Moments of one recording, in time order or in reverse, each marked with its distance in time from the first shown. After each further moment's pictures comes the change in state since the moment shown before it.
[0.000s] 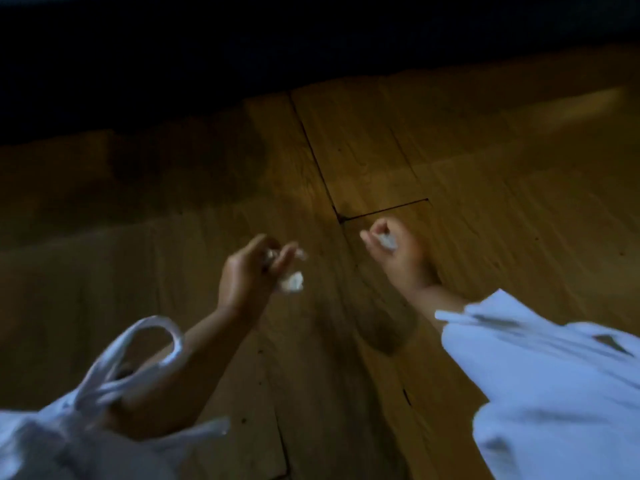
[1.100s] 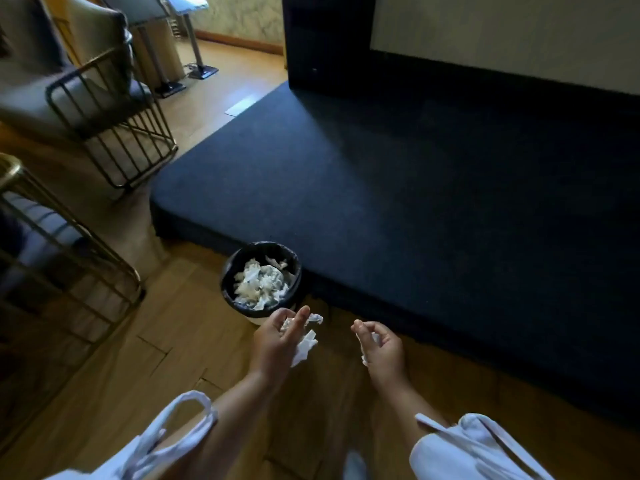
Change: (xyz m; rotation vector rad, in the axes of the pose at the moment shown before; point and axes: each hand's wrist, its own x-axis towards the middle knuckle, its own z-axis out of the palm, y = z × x) left_hand -0.204 0.360 -0.741 -0.364 0.714 -0.410; right_hand -0.071 -0.871 -0.055 0.532 -0.538 0.111
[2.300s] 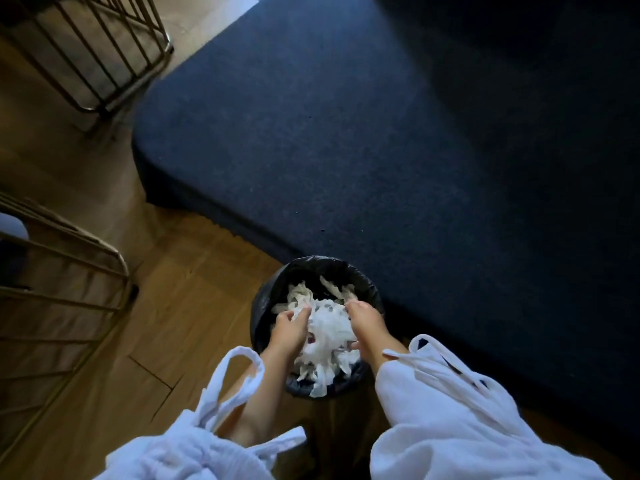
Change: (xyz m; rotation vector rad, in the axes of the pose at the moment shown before) left_hand 0.459 -0.239 -0.077 0.013 -0.073 -0.849; right_hand 0.423 0.119 0.349 -0.205 -0.163 0.700
